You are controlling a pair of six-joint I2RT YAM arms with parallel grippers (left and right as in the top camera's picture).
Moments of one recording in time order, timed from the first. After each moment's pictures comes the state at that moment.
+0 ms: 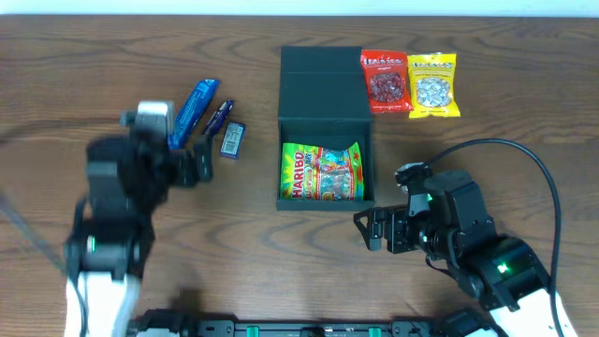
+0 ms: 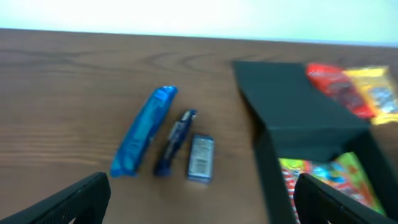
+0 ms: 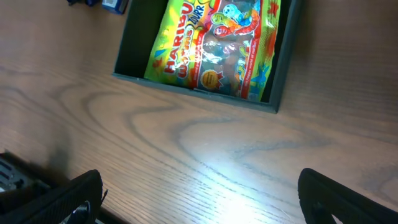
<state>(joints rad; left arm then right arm) -0.04 0.98 0.95 -0.55 0.13 -0.05 0.44 0.87 0.81 -0.86 -0.24 0.40</state>
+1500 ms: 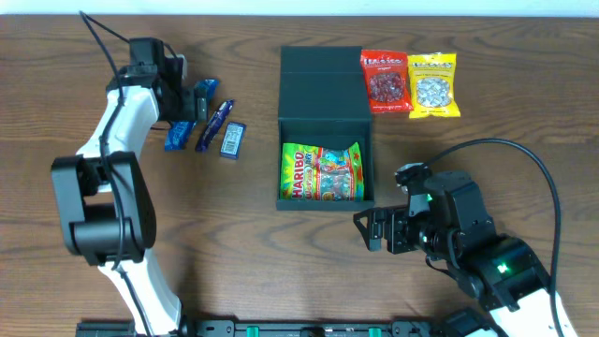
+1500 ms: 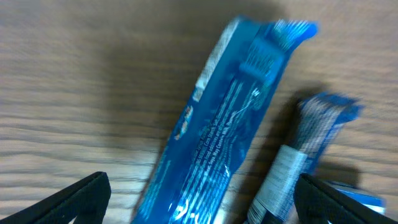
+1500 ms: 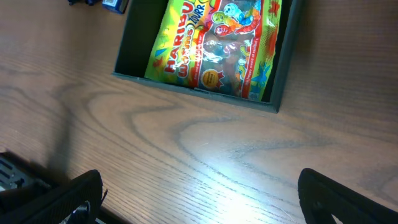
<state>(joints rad) 0.08 2.04 1.48 -0.61 0.11 0.04 0.44 0.87 0.81 -0.86 -0.25 0.40</state>
